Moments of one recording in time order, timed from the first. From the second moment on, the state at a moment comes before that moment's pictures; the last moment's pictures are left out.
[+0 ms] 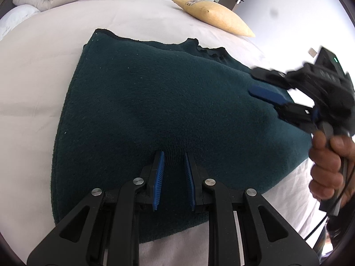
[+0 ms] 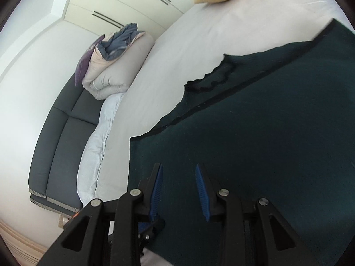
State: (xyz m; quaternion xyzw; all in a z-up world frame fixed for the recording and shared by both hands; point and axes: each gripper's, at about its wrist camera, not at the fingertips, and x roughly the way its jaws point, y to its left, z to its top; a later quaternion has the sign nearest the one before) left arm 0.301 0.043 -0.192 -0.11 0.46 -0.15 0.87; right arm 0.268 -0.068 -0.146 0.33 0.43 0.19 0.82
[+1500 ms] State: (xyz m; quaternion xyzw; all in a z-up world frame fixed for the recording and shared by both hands) left arm 0.352 0.193 -0.221 -0.44 0.55 -0.26 0.67; right arm 0.233 -0.078 -0.122 0.33 0.41 0.20 0.83
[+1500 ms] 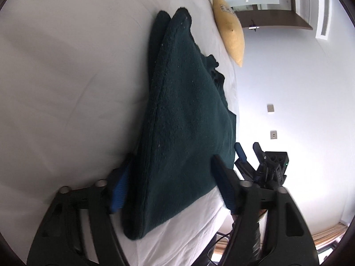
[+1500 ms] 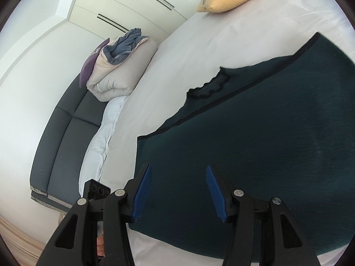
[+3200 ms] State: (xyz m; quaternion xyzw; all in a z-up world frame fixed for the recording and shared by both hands) left arm 0.311 -0.084 -0.127 -0.09 0.56 -0.21 0.80; right arm 0.331 -0.145 -0.132 0.31 0.47 0.21 0.80
